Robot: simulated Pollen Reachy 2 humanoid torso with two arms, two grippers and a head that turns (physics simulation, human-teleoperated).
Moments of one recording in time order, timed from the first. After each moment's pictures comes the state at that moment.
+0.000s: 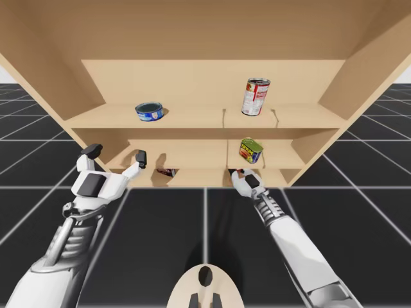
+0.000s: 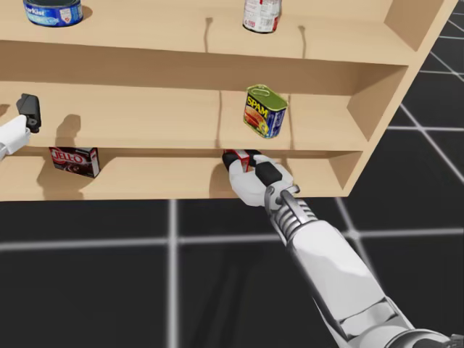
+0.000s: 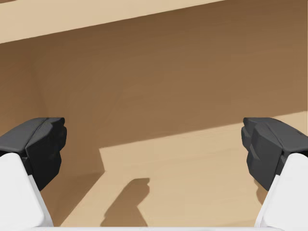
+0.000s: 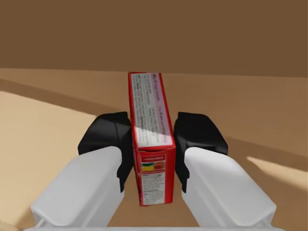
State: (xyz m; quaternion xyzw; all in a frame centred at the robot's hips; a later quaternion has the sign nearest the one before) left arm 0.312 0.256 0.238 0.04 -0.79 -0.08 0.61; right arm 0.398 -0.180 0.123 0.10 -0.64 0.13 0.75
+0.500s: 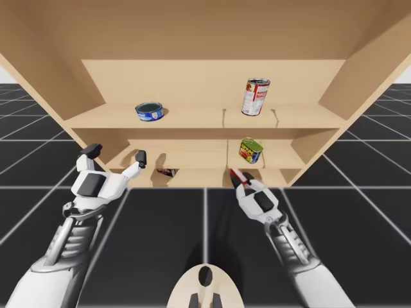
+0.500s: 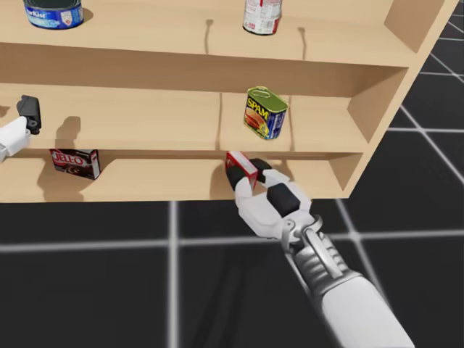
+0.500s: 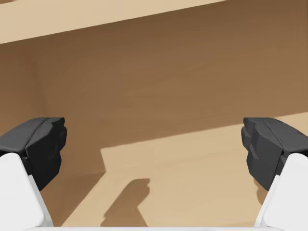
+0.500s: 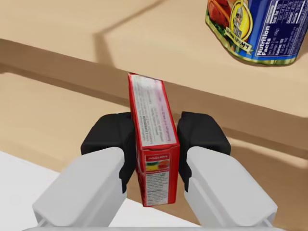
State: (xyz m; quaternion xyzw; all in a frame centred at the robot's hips) left arm 0.312 0.257 0.238 0.04 -0.79 -0.08 0.60; right arm 0.310 -0.176 0.161 0.11 -0.67 0.16 0.71
